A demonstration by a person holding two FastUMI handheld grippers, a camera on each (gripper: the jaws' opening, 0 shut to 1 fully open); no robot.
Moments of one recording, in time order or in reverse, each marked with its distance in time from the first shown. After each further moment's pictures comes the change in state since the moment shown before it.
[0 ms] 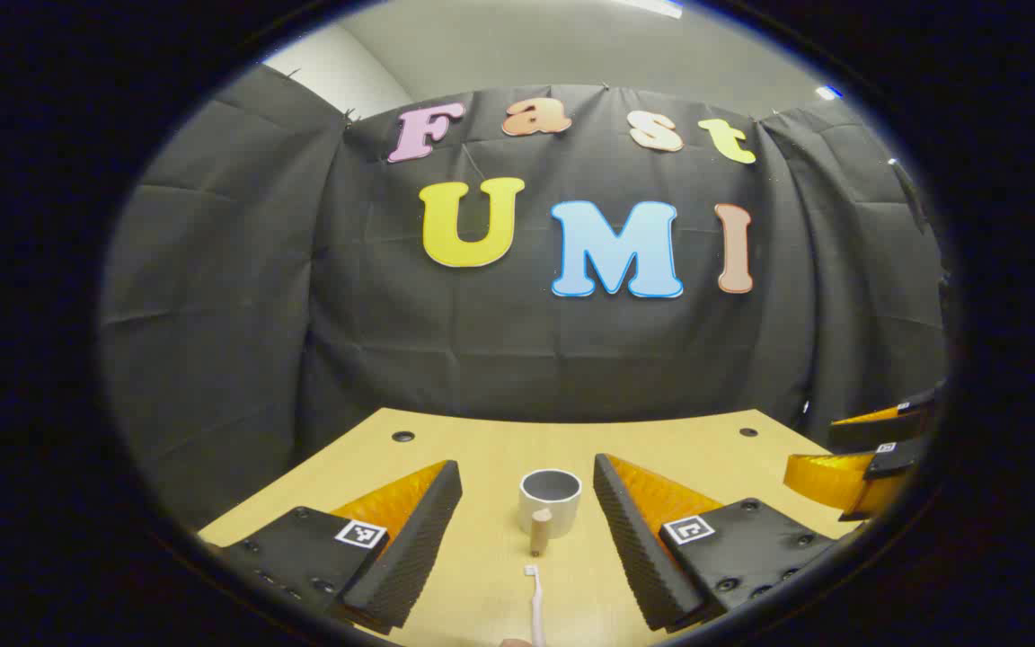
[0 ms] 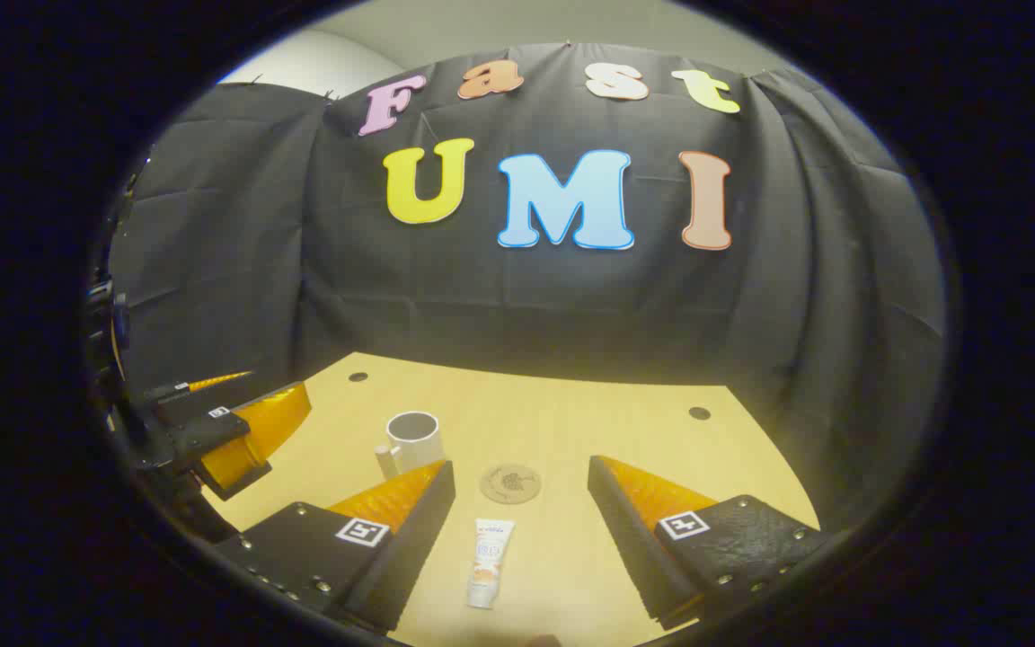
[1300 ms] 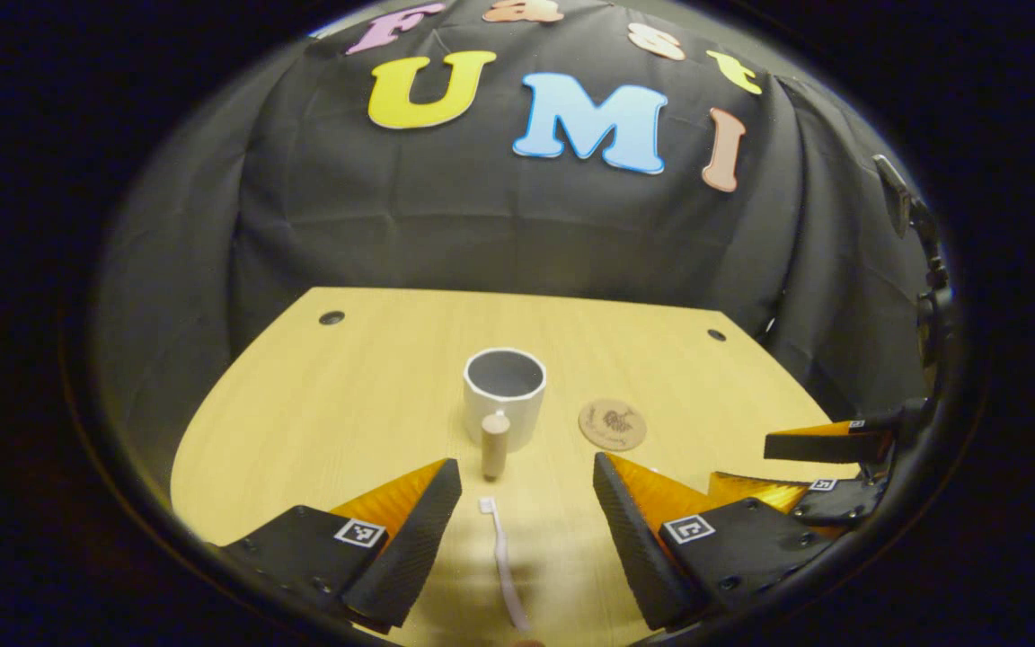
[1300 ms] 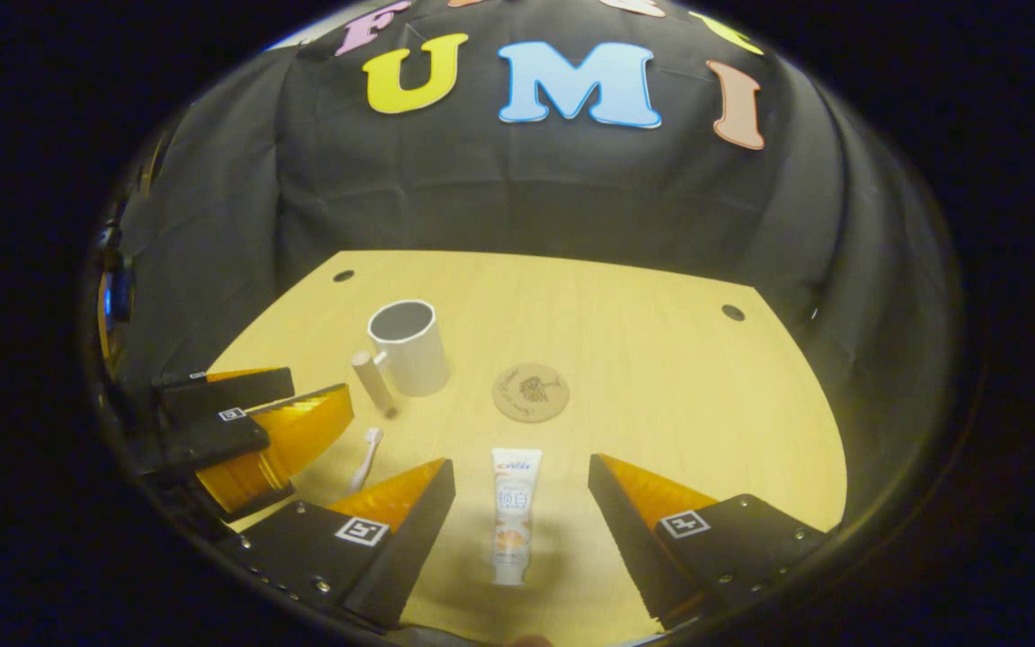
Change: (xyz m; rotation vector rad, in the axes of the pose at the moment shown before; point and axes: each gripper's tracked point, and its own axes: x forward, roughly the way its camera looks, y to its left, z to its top) left arm 0.054 -0.015 -0.142 -0.058 0.490 -0.155; right arm 0.050 0.036 -0.093 0.024 0.405 -0.006
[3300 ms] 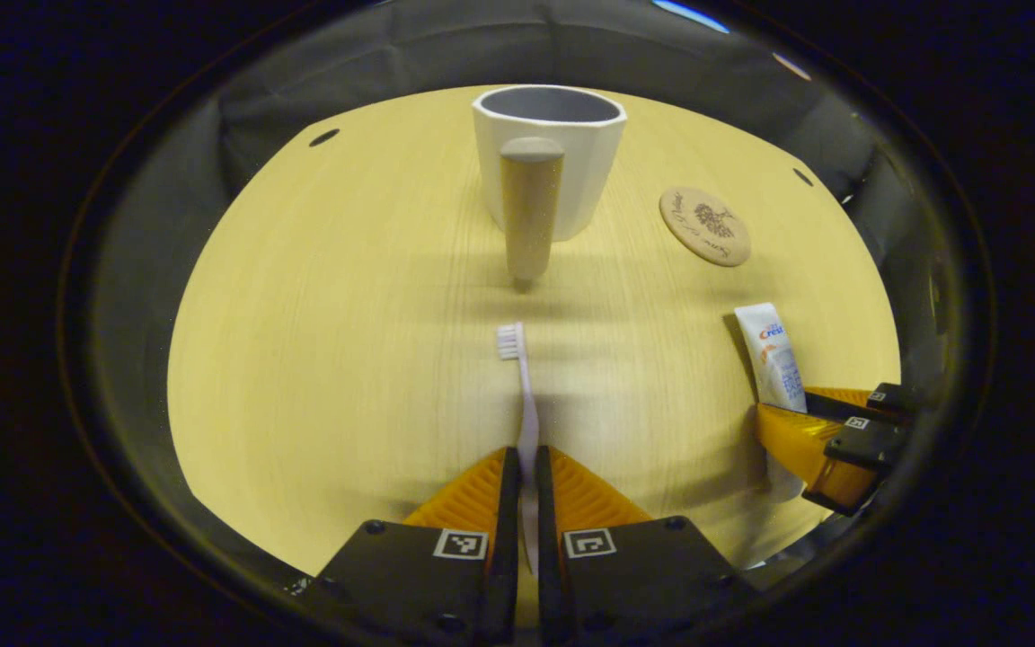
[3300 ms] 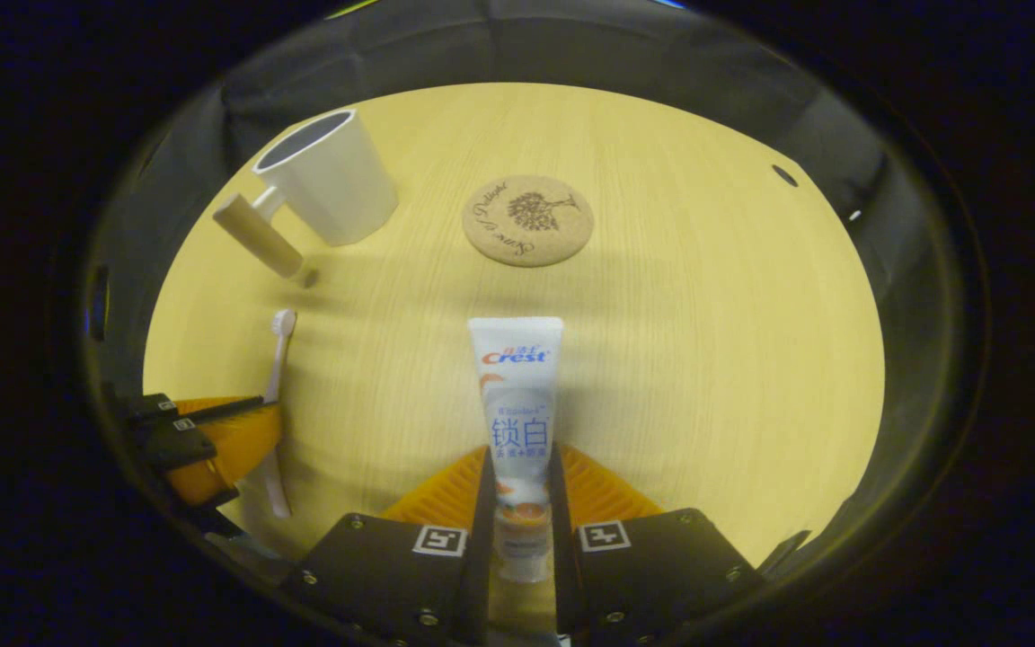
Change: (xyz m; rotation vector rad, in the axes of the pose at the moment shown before) left arm 0.035 0.026 -0.139 -0.048 0.641 0.148; right arm 0.073 -0.004 -0.101 0.037 0.513 -0.008
